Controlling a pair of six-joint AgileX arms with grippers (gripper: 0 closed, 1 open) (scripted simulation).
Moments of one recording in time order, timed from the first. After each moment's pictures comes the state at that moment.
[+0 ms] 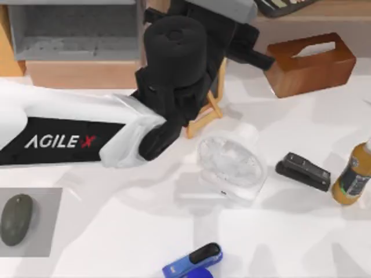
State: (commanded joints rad) left arm -0.75 1.88 1.09 0.84 -0.35 0.23; right arm 0.00 0.00 0.00 0.00 0.00 0.00
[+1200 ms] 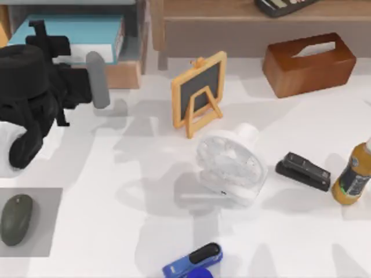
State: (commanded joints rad) left arm -0.23 1.77 0.73 0.78 -0.17 1.53; right arm 0.00 0.00 0.00 0.00 0.00 0.00
